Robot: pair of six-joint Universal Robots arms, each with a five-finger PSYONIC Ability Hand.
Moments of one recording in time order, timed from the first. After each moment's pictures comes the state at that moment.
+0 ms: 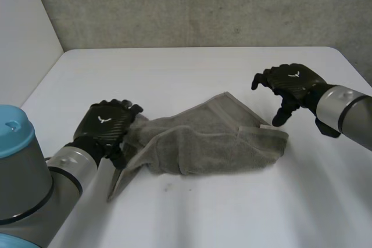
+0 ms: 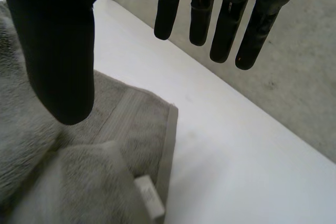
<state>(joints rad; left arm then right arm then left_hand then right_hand) 4.26 -1.73 -1.86 3.30 -1.56 3.37 1.77 -1.19 1.36 0.16 1.12 2.75 0.23 0.22 0.23 0.22 0.05 0.44 0.43 0.42 0.41 0.23</state>
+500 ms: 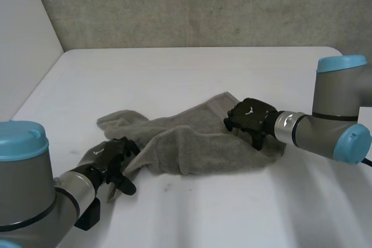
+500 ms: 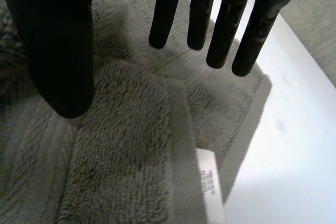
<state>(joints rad) 4.28 -1.80 -1.92 3.20 -1.55 2.91 1.86 -0.76 1.07 0.31 1.04 2.27 0.55 0.55 0.55 0.55 0.37 0.56 0.47 0.48 0.48 0.29</state>
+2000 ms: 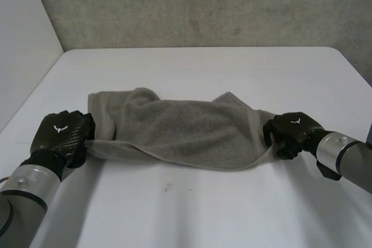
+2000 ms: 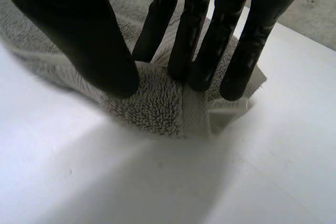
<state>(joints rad) 4.48 -1.54 -2.17 3.54 -1.50 3.38 1.68 -1.12 1.66 0.01 1.09 2.70 1.19 1.22 1.22 1.22 1.03 1.08 0.96 0.95 0.95 0.80</state>
